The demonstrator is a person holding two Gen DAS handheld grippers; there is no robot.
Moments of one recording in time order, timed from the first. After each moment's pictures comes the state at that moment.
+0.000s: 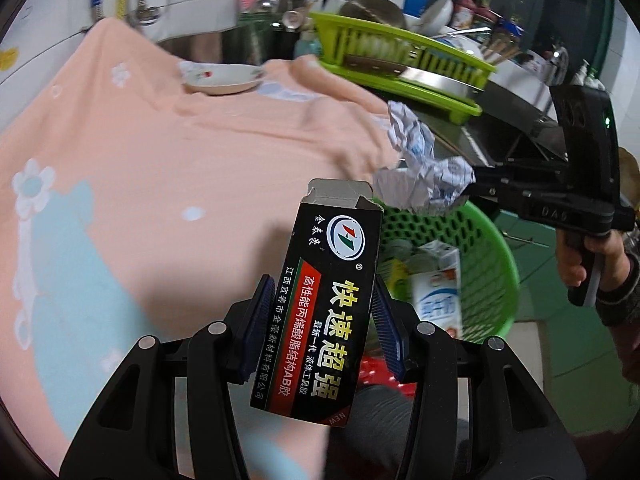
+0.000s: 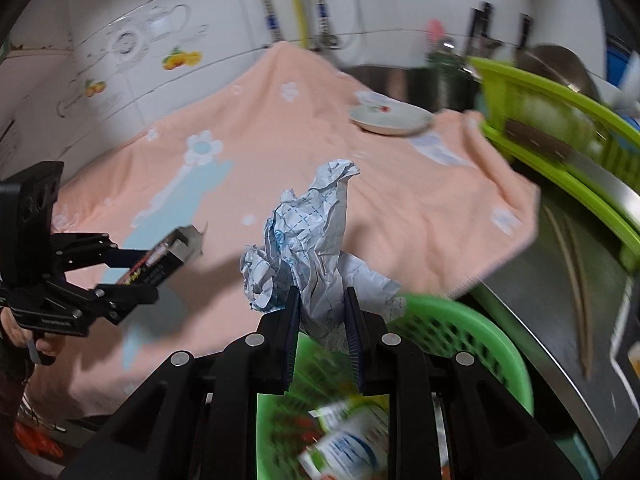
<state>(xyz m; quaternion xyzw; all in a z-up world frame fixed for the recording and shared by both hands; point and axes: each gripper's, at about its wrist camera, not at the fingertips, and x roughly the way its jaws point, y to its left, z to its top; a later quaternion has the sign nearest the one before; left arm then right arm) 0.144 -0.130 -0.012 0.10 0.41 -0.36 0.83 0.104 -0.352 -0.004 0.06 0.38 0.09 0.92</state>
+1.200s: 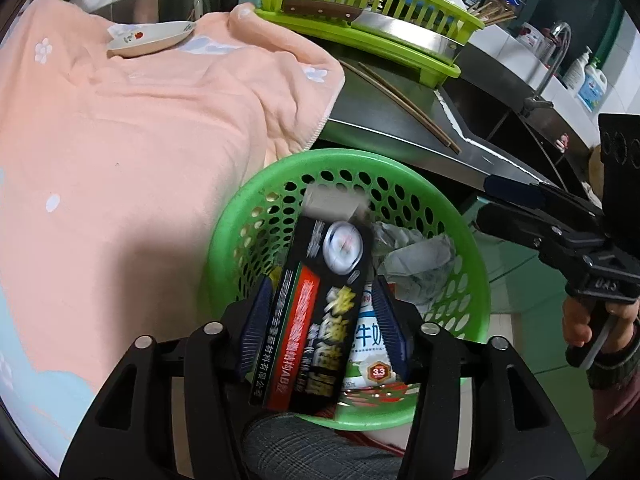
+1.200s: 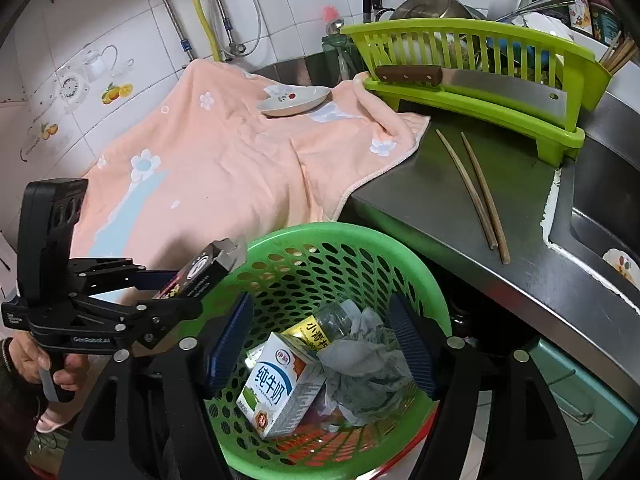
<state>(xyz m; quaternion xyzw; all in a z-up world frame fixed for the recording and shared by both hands) 0.131 -0.244 -0.062 0.09 0.47 -0.38 0.79 0.032 -0.430 -0.036 0.13 0.38 0.02 0.92</state>
